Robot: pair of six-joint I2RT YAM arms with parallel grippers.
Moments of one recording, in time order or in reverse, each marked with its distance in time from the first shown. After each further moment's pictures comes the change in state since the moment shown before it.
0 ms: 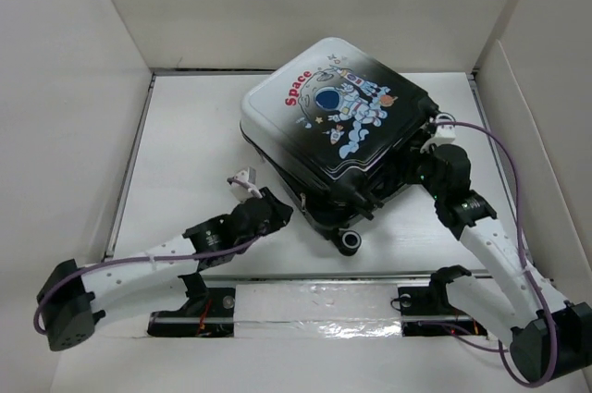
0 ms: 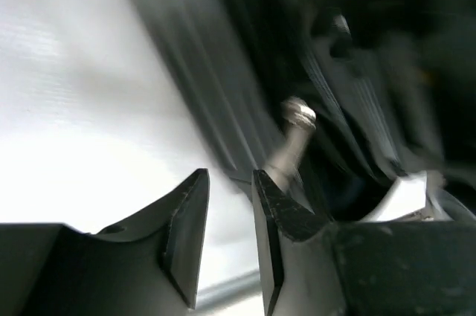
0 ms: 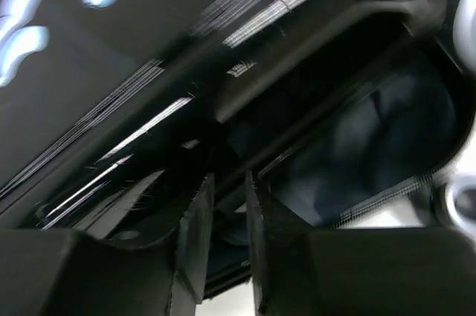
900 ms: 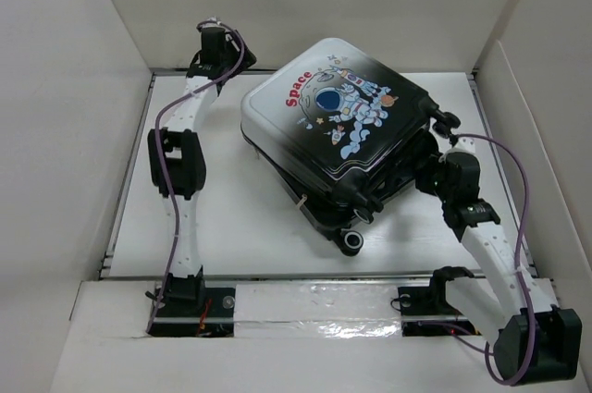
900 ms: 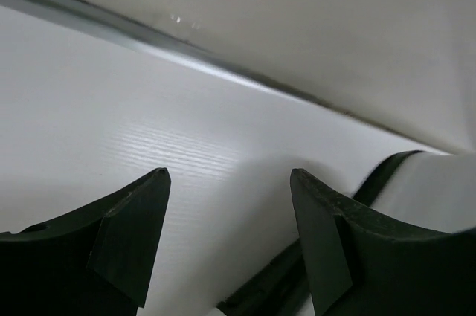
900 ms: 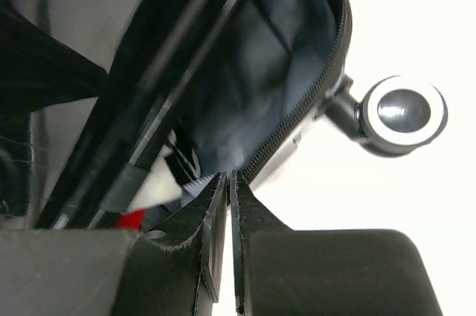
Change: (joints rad) left arm 0.809 1.293 1.607 -0.140 0.433 0.504; right arm -0.225 -0.020 -0.090 -0.066 0.036 0.089
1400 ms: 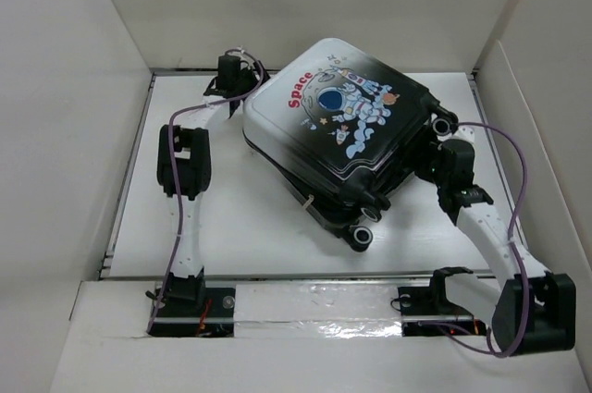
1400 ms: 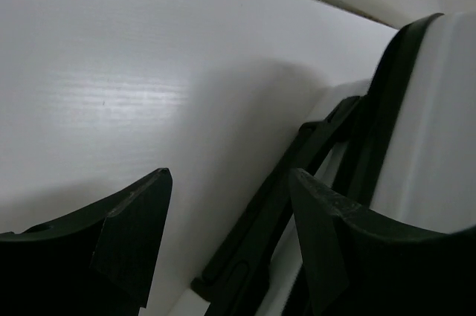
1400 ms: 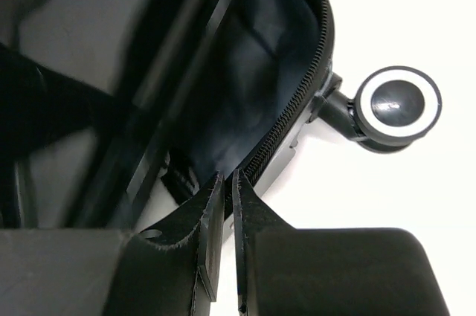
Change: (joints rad) left arm -0.039 0.119 -0.146 0.138 0.326 0.016; right arm -0.005 0.163 0.042 0.101 0.049 0.031
